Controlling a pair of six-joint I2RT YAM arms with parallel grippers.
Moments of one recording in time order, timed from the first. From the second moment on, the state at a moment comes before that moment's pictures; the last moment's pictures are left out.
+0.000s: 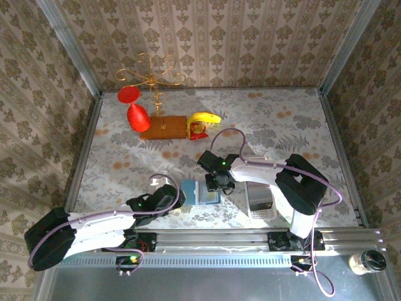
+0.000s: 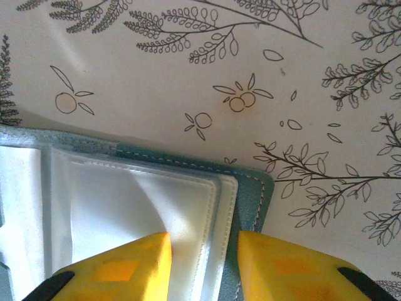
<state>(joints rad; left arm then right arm) -1.04 0.99 0.21 -0.06 -0.23 -1.17 0.87 1.79 1.09 -0.62 0.05 0.73</state>
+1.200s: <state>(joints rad) -1.04 1.01 0.21 -0.03 -0.20 -1.14 0.90 1.84 1.21 -0.68 0.01 0.71</state>
